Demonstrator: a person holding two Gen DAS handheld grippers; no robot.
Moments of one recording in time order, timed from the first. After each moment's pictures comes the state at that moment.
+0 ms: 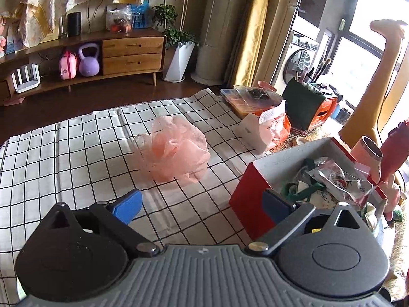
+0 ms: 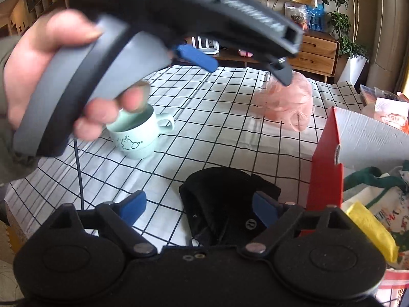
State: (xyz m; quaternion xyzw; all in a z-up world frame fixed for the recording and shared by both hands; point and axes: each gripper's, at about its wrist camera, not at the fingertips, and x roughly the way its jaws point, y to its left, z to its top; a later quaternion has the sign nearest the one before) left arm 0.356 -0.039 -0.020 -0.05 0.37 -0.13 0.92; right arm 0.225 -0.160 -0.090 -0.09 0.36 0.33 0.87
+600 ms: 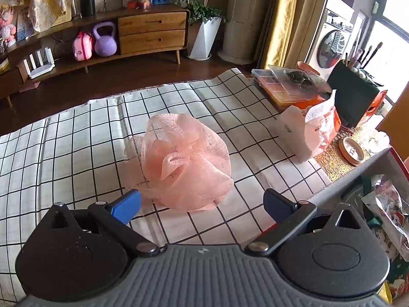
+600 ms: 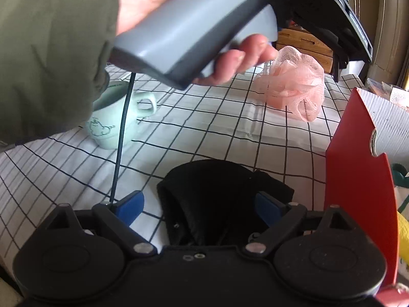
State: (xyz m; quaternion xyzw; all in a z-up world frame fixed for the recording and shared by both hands) left arm 0.463 -0.079 -0.070 -0.03 0.43 -0.06 0.90; right arm 0.255 -0.135 -0.142 -0.11 0.36 0.32 0.87
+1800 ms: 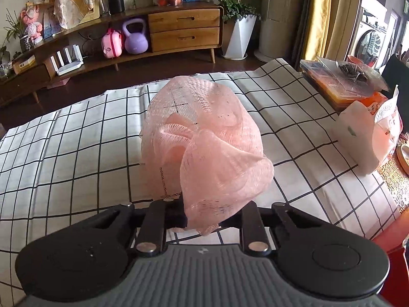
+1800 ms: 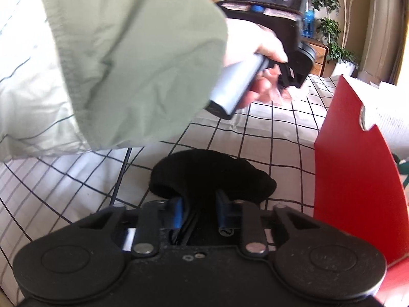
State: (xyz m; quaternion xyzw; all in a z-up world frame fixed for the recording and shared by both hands) left arm 0.505 -0.075 -0.123 -0.01 0.42 0.02 0.91; right arm 0.251 -0.146 -0.160 -0.11 0.33 0.30 0.89
